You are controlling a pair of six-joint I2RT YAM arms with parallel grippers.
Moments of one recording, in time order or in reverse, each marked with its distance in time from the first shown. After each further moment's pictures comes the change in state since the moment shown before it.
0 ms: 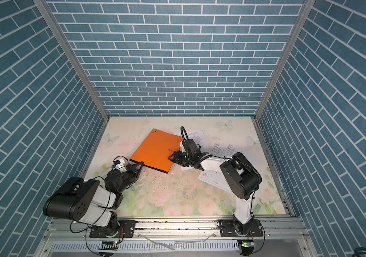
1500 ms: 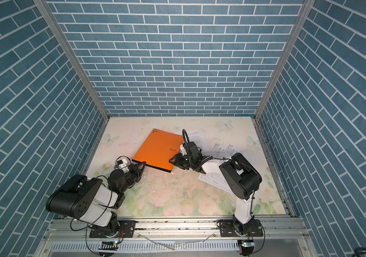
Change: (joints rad) left arm -0.061 0.029 0.014 0.021 -0.046 -0.045; right arm 0.000 -0.001 -0.077 0.093 -0.055 0.066
